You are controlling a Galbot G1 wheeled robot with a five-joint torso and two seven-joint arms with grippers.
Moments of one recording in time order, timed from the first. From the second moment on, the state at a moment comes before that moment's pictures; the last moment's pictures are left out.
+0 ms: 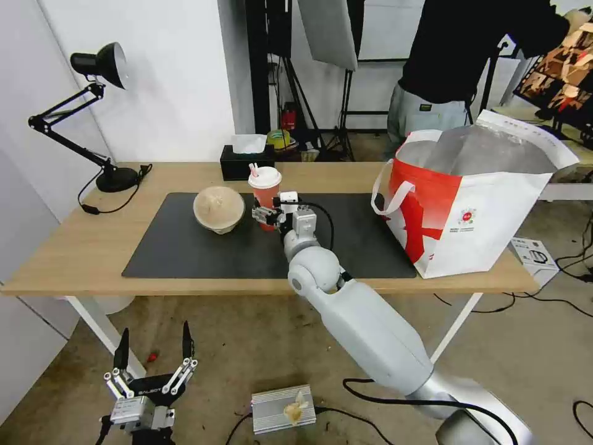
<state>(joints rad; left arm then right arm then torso) 1.96 -1.60 -0.57 -2.12 -0.01 -0.77 -0.09 -0.51 1.46 -0.23 1.49 0.57 -0.29 0.47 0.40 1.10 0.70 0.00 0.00</state>
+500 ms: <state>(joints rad) 1.97 -1.60 -0.57 -2.12 -0.01 -0.78 -0.09 -0.49 1.54 -0.20 1.38 0.56 -0.30 0.50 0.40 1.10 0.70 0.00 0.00</state>
